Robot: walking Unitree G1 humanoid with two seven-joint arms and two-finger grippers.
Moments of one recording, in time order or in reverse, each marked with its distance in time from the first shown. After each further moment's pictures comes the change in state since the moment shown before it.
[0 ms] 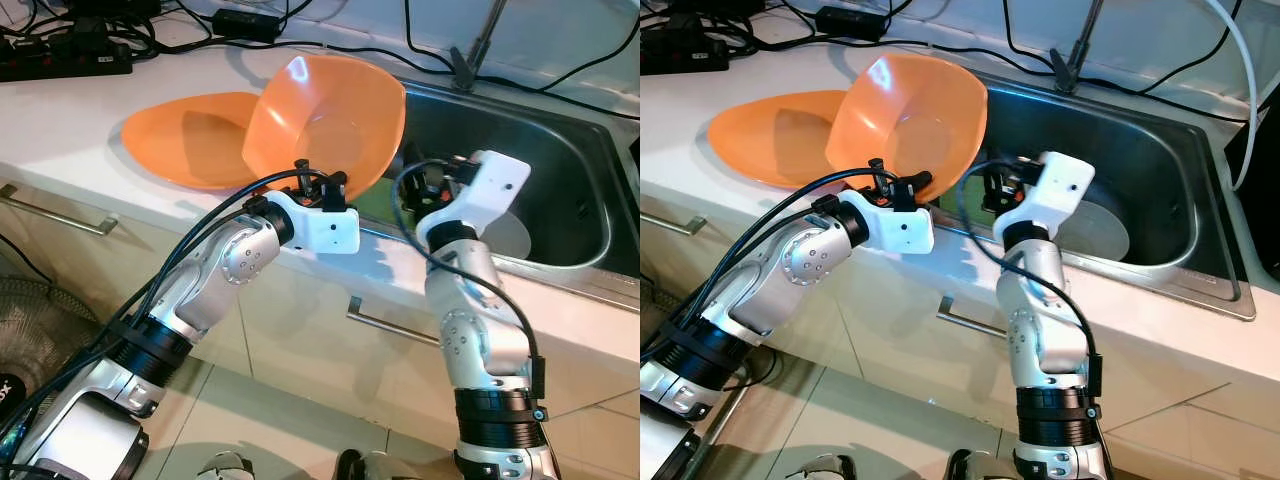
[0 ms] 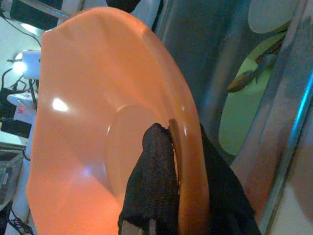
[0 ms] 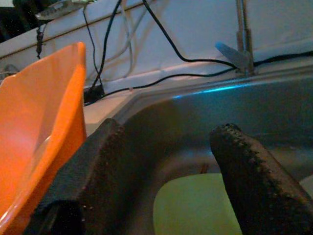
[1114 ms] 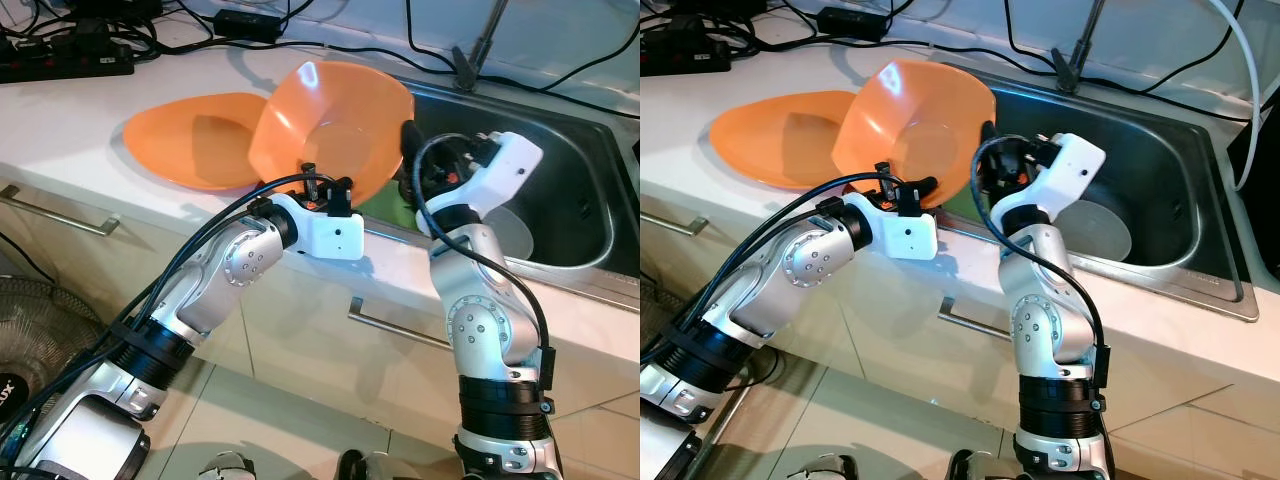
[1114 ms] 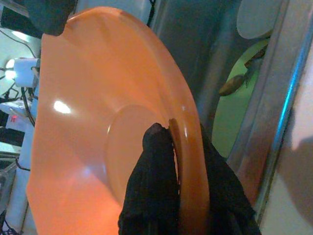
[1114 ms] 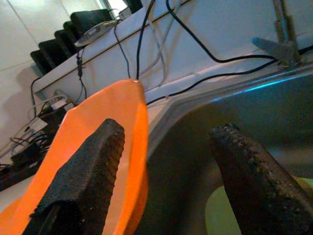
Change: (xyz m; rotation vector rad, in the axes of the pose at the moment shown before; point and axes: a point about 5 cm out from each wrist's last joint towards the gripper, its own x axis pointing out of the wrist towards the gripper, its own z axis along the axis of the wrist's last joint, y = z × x) left arm 0.000 -0.002 0.006 0.006 -0.022 -0.035; right arm 0.004 0.015 0.017 0.198 0.000 0.111
